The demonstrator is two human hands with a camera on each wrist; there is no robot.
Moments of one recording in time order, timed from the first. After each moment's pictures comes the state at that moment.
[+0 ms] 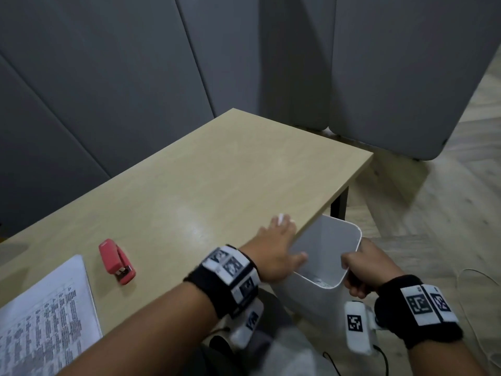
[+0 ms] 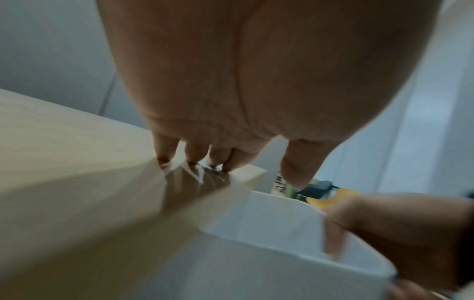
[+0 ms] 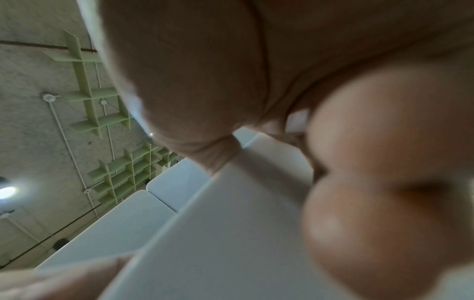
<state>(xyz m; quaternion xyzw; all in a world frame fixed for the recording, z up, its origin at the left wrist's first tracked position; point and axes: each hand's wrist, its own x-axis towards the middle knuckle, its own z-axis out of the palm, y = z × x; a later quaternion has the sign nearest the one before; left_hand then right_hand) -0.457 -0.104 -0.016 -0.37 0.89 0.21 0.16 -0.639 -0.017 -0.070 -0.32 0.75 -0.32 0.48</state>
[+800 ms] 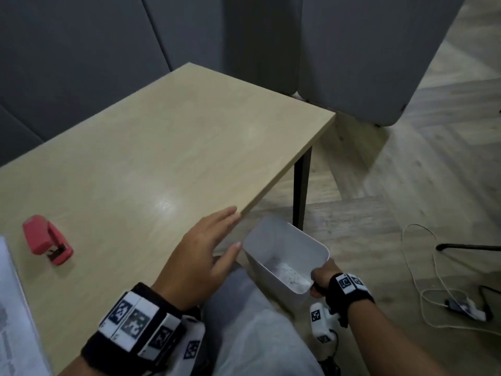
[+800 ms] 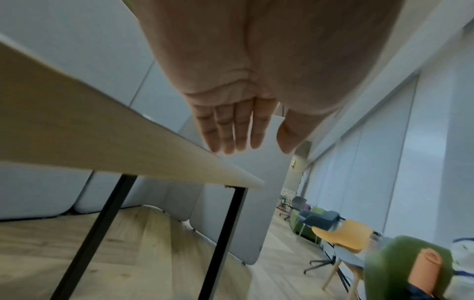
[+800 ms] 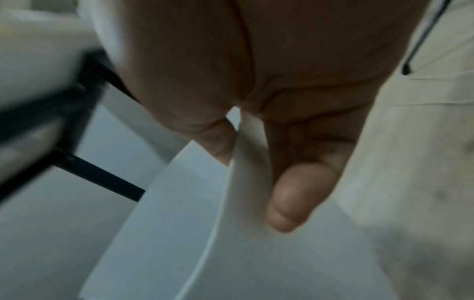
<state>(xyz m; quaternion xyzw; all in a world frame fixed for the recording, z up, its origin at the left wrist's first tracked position) -0.397 -0.054 -0.045 -0.38 0.88 0.22 -0.18 -0.670 0.017 -0.297 -0.15 0.81 -0.22 0.53</state>
